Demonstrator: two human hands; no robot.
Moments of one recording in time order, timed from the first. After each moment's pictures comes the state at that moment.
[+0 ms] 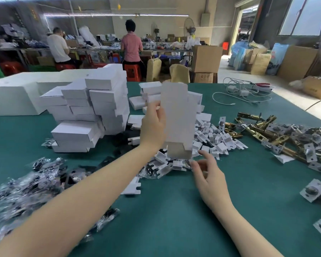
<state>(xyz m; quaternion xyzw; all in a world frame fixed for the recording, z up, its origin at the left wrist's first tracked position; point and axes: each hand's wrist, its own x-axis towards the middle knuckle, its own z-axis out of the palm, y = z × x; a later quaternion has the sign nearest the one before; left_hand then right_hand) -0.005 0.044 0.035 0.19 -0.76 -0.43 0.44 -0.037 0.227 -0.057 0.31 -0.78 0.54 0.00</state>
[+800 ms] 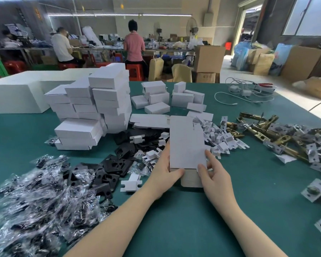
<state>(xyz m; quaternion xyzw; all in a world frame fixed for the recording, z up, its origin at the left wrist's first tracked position) 0.045 0.093 -0.051 0.06 -0.73 -0.63 0.25 -0.046 0.232 -0.072 0.28 -0.75 0.59 -0.05</state>
